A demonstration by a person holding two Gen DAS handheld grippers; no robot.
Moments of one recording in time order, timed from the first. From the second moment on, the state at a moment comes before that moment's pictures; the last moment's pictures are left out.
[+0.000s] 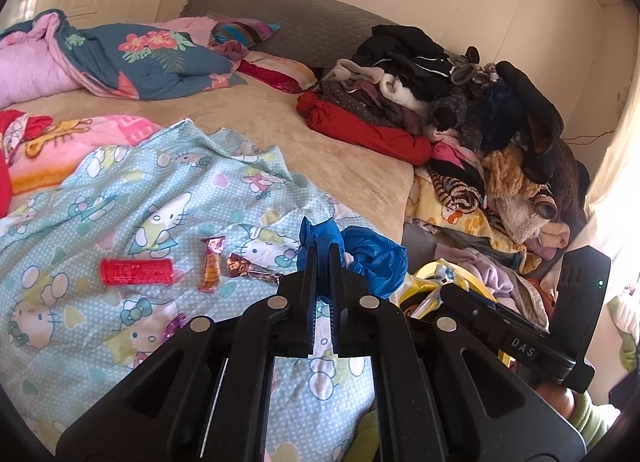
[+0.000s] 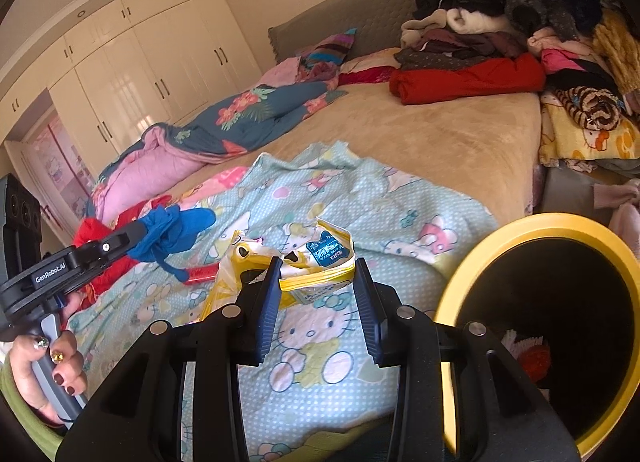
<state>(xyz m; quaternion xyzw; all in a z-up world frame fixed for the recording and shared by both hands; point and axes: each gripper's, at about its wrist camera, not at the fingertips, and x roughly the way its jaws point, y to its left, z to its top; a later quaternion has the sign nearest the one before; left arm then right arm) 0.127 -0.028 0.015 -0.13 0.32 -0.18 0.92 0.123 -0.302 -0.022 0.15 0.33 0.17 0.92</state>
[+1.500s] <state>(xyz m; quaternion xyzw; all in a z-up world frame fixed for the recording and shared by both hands) 0.125 -0.165 0.004 -0.07 0.34 -0.25 0.90 0.098 -0.453 -0.029 0.26 0.28 0.04 0.92</state>
